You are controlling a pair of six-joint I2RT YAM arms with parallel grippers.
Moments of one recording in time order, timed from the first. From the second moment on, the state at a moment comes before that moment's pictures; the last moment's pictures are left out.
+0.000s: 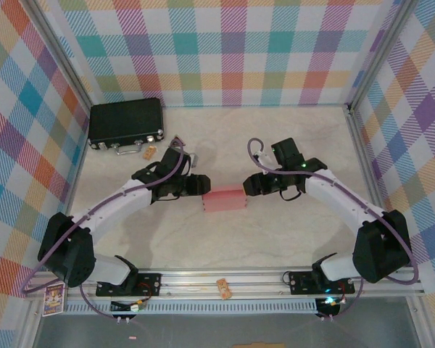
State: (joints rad) left arm -0.57 1.38 0.97 -0.50 0.20 -0.56; right arm 0.46 1.39 1.04 -0.66 -0.51 0.18
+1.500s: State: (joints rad) left arm -0.57 1.36 0.85 -0.41 0.22 -0.53; right arm 0.46 1.52 1.01 -0.60 -0.48 0.21
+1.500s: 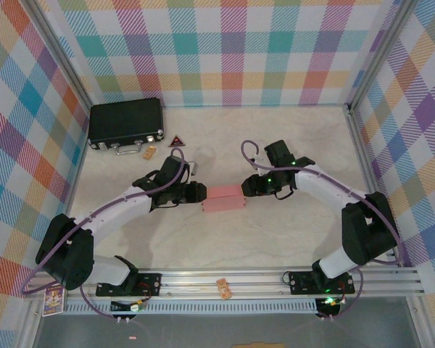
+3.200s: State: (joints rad) left arm -0.06 1.59 0.38 0.77 -0.06 -0.10; right arm -0.03 1.54 0.38 0.69 -0.12 0.10
